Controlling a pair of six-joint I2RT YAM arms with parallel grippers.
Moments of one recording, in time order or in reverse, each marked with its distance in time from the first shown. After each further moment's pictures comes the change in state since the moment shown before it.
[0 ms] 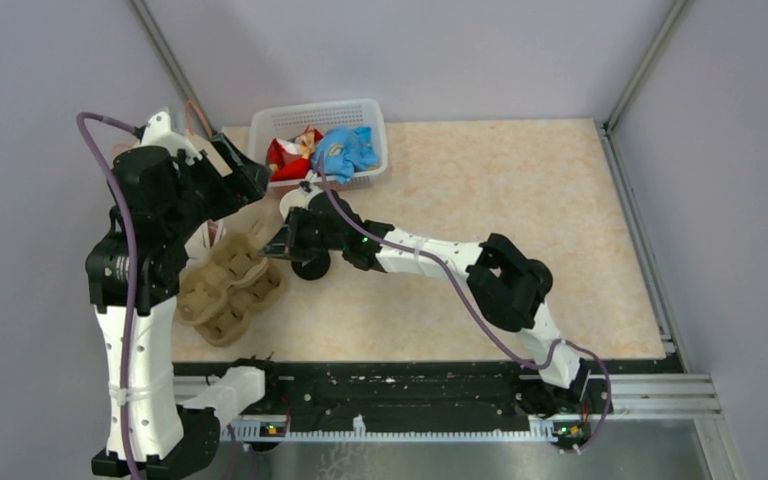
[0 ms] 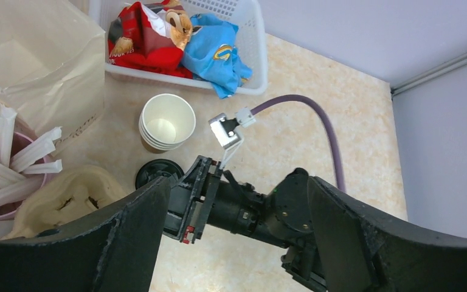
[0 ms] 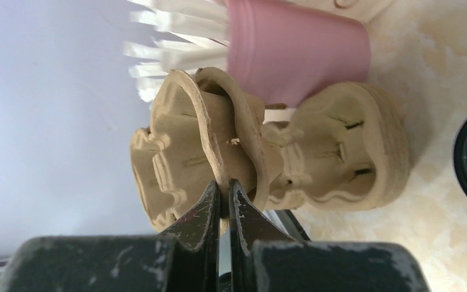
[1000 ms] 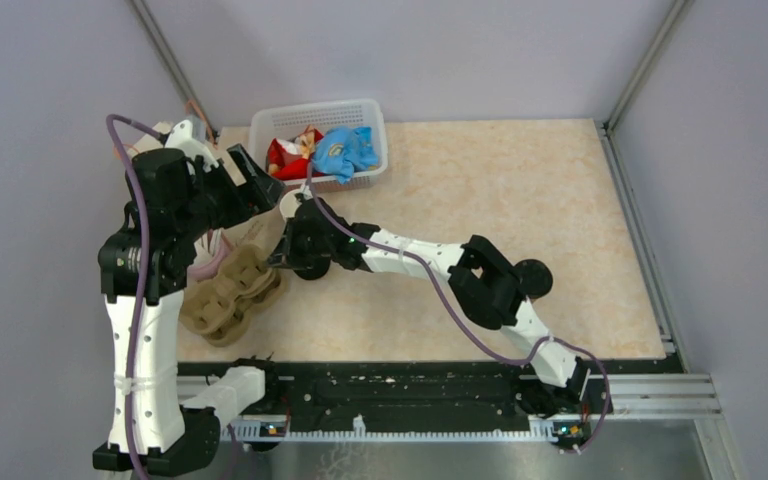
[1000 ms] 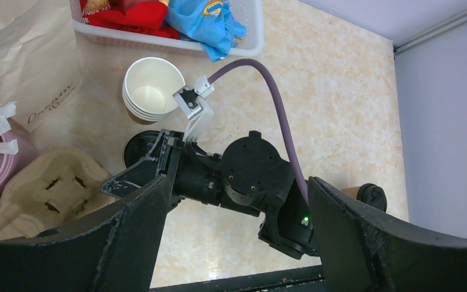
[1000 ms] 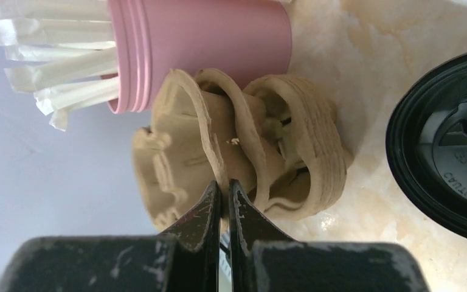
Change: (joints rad) left arm 0.000 -0.003 -0.064 -0.031 0.090 0.017; right arm 0.011 0.150 0.141 -0.159 0.021 -0.018
